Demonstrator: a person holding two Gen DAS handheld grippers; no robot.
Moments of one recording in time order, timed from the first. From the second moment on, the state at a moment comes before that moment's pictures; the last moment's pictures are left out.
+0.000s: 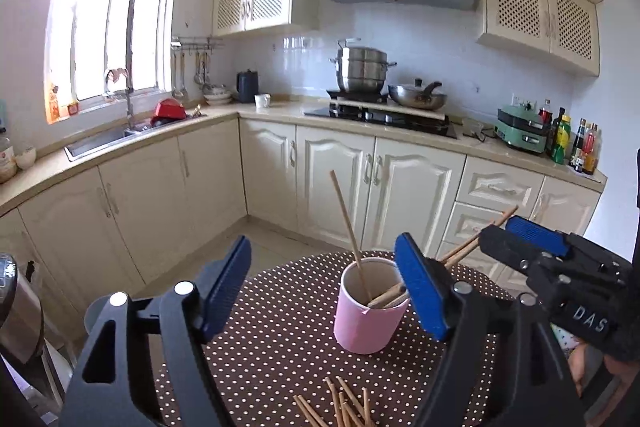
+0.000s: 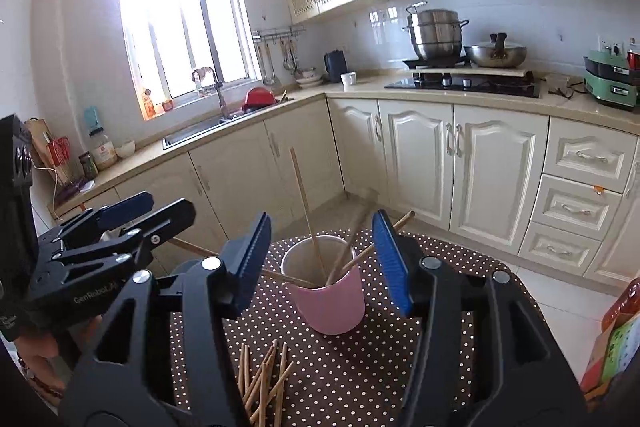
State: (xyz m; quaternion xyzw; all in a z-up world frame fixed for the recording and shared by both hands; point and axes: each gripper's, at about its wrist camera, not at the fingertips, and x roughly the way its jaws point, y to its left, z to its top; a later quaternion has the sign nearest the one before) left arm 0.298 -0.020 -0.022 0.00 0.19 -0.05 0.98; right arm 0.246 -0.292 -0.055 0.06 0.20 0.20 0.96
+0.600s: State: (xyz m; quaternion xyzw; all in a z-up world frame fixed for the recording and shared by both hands) left arm 0.196 -0.010 -0.012 0.03 0.11 -0.02 0.99; right arm 0.153 -0.304 -0.050 0.01 0.11 0.15 0.98
